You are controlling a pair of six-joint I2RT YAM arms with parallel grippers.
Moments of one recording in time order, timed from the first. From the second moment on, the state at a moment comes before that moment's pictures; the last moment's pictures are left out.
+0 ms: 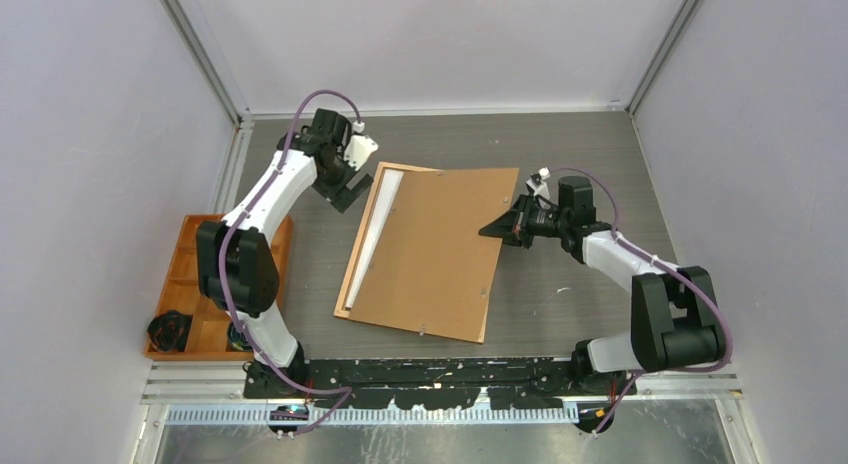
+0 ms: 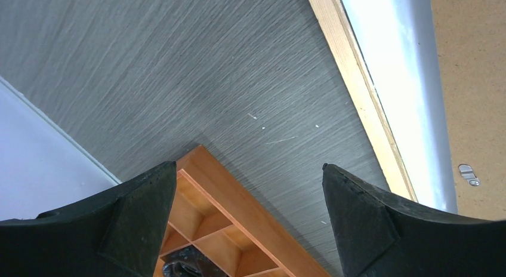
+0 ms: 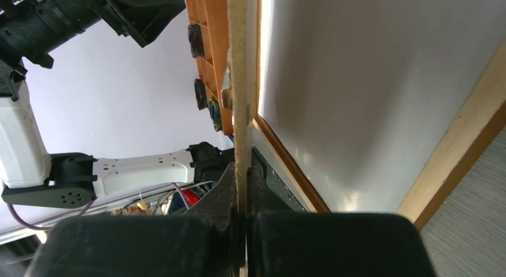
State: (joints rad) left arm -0.26 1.72 1.55 -0.93 -0.06 0.52; right arm 0.14 1.36 0.66 0.10 -0.95 0.94
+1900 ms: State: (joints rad) left arm -0.21 1.97 1.44 -0.77 -0.08 0.47; right arm 0.16 1.74 0.88 0.13 -1.01 0.81
